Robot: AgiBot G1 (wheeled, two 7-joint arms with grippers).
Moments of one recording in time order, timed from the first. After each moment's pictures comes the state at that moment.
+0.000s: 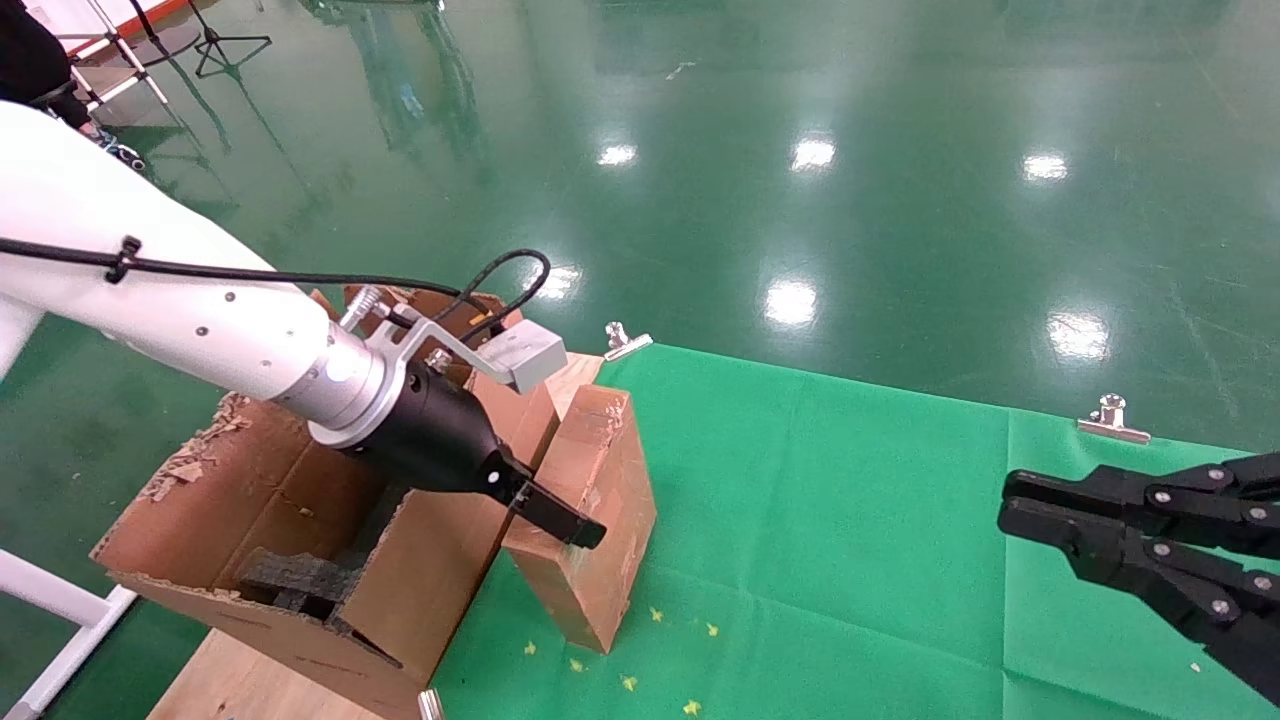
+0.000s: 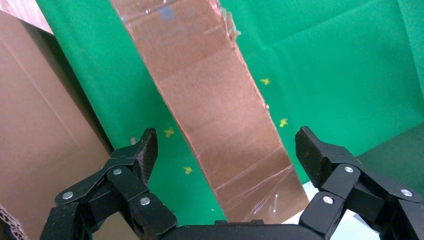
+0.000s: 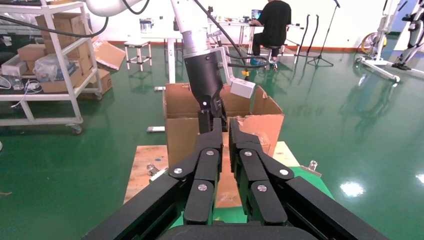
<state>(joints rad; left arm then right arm) -1.71 0.73 0.95 -1.33 1.68 1.55 -1.49 1.09 -0.59 -0.34 1.26 -0.69 -1.47 0.15</state>
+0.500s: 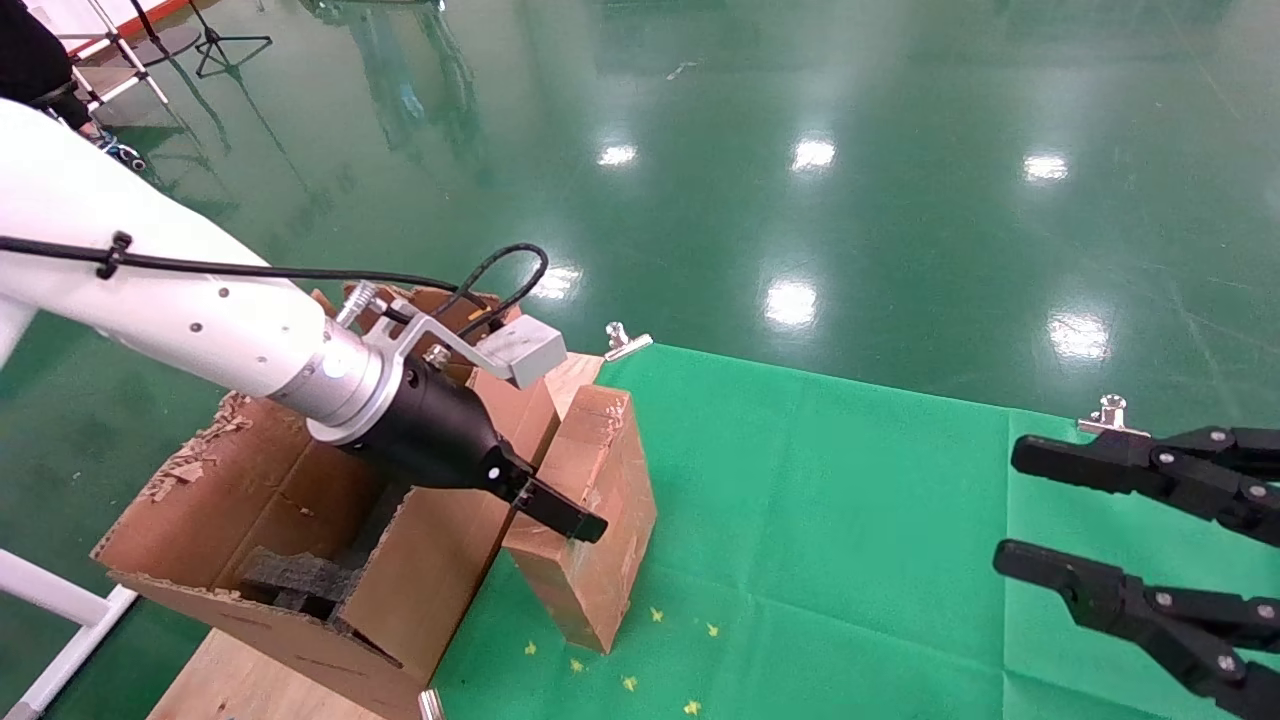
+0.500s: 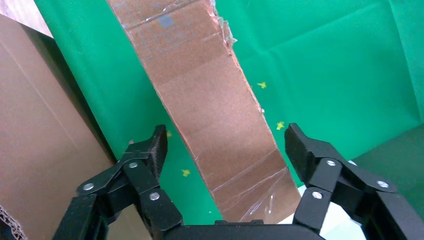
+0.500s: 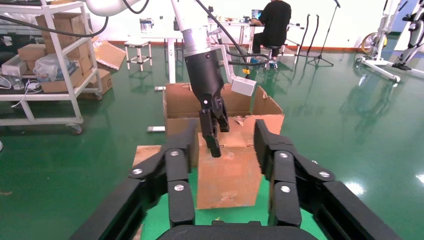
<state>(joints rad) -1.71 0.73 0.95 -1.33 1.68 1.55 -1.49 1.09 -0.59 -0.34 1.26 -0.69 -1.47 0.15</state>
